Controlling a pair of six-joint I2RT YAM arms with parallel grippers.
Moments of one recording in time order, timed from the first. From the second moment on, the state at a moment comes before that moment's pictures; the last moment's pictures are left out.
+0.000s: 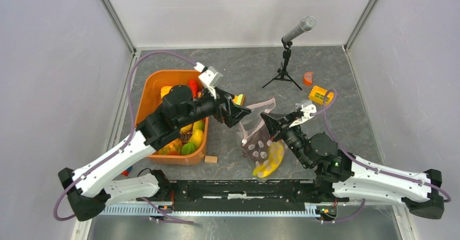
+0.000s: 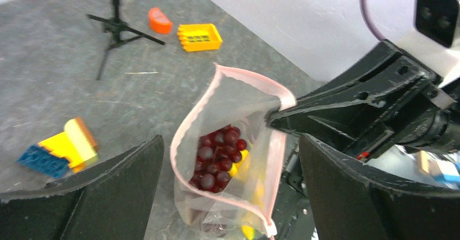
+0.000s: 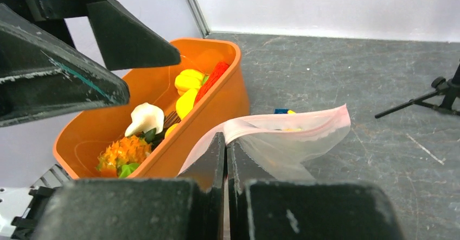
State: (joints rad) left arm -0.89 1.04 1.10 -0.19 0.17 -0.34; right arm 1.25 0.66 0.59 0.21 0.67 0.26
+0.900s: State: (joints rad) left arm -0.86 0.97 1.06 -0.43 -0.49 -0.32; right arm 1.25 0.70 0.86 -0.16 0.77 0.09
